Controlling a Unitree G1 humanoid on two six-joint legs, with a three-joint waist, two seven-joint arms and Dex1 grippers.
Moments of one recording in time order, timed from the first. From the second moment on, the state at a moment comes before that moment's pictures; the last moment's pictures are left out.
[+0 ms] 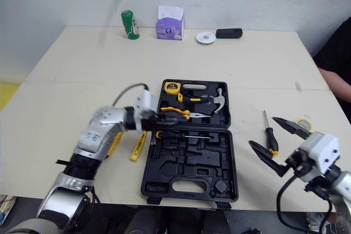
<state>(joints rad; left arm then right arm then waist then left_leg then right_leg) -0.62 0.42 -0.10 0.09 -0.34 0.18 -1.11 0.37 -0.64 -0.57 -0.39 0.54 -0.05 0.91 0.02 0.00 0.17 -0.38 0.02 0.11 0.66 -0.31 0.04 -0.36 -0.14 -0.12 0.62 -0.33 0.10</state>
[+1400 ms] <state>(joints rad) 0.21 0.61 0.80 0.30 -0.48 0.04 -0.61 0.50 -0.55 -0.94 0.77 0.50 -0.67 0.83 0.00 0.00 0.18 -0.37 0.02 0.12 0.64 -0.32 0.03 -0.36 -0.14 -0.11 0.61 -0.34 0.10</state>
